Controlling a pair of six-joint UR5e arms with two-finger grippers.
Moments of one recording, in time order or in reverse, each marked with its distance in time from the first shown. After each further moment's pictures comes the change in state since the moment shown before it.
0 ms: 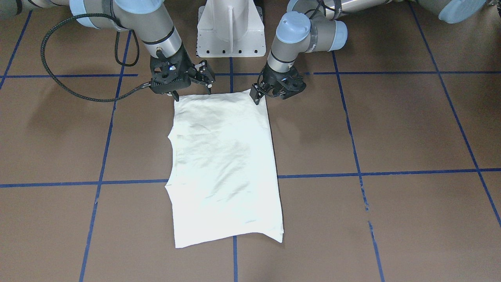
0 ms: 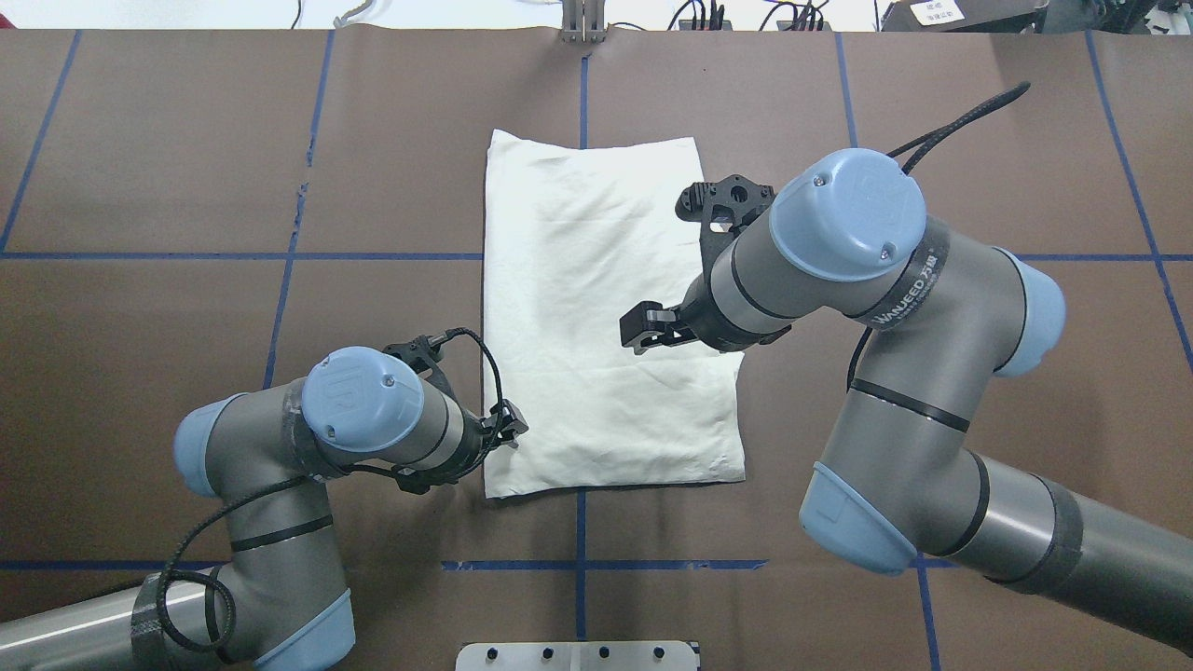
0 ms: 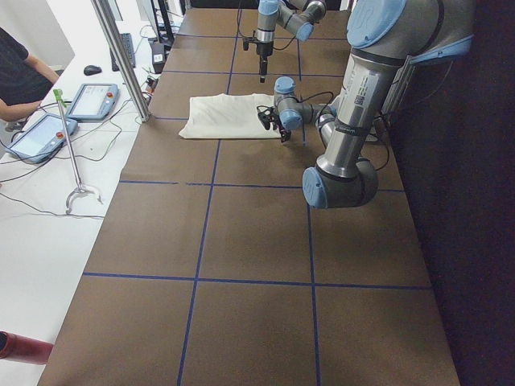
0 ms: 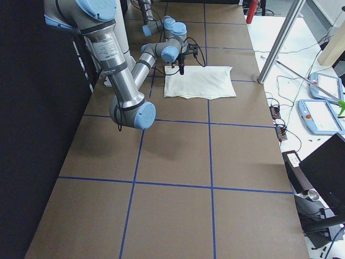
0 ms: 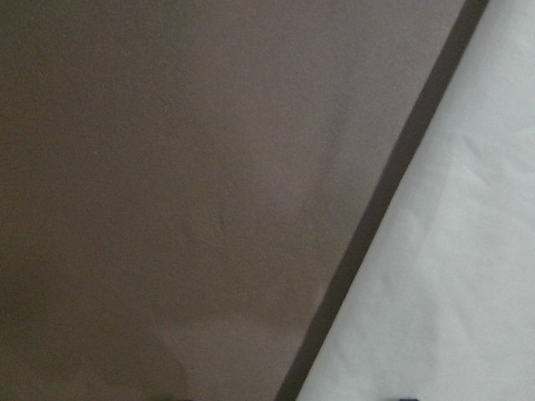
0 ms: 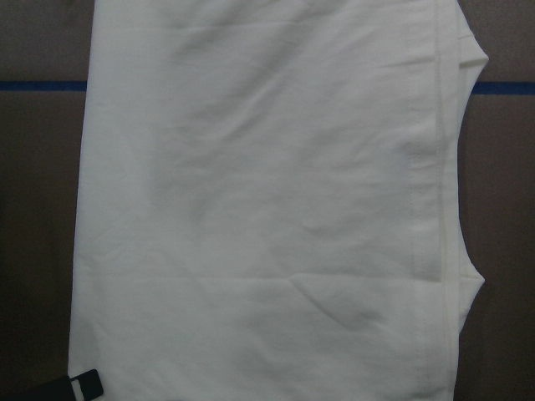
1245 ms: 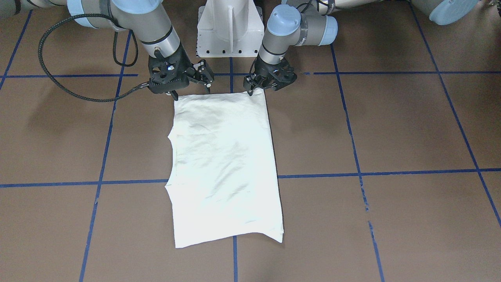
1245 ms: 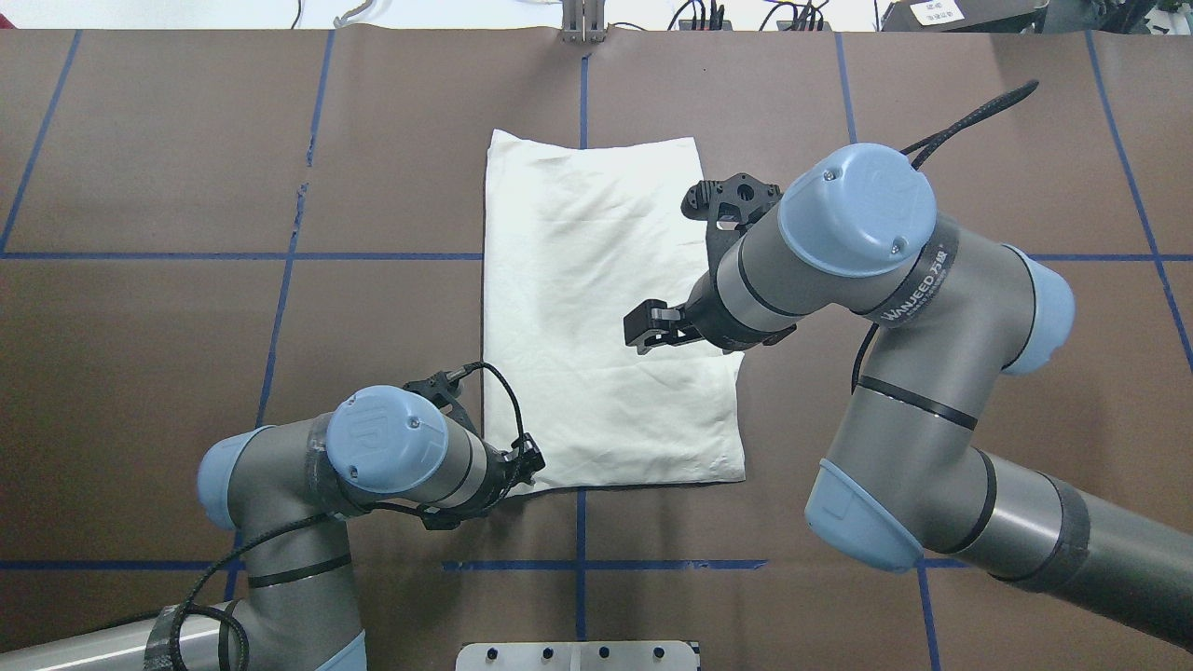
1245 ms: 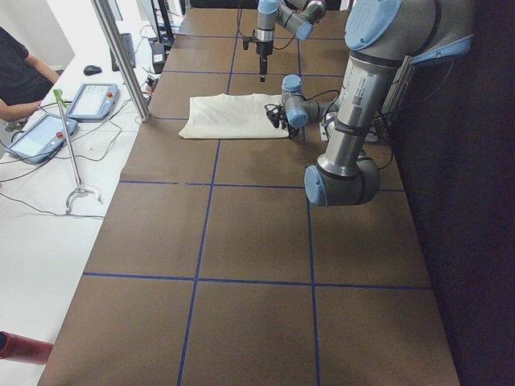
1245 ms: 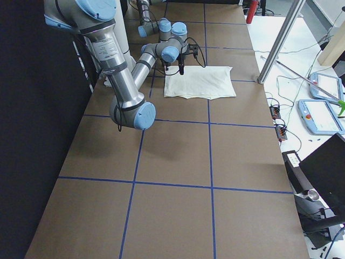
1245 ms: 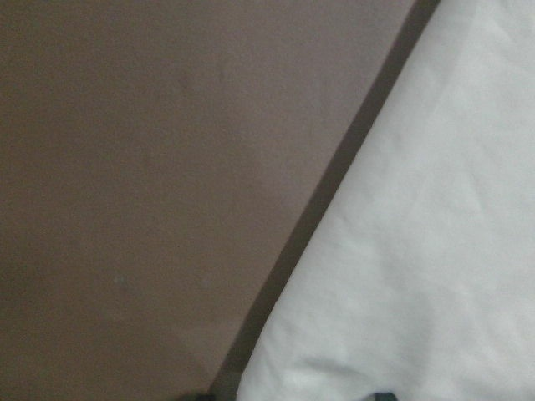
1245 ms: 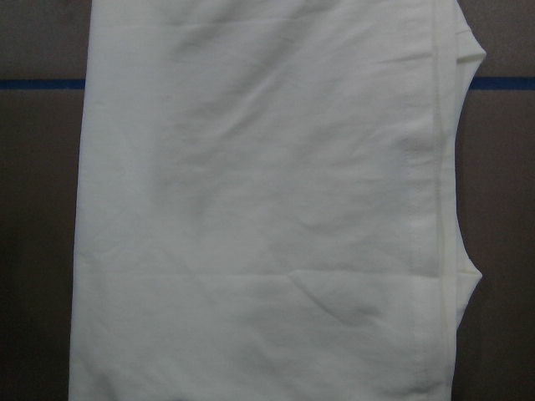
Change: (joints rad) left arm 0.057 -0.014 -0.005 0.004 0.007 -0.078; right arm 0.007 -0.002 0.002 -0.001 0.016 0.002
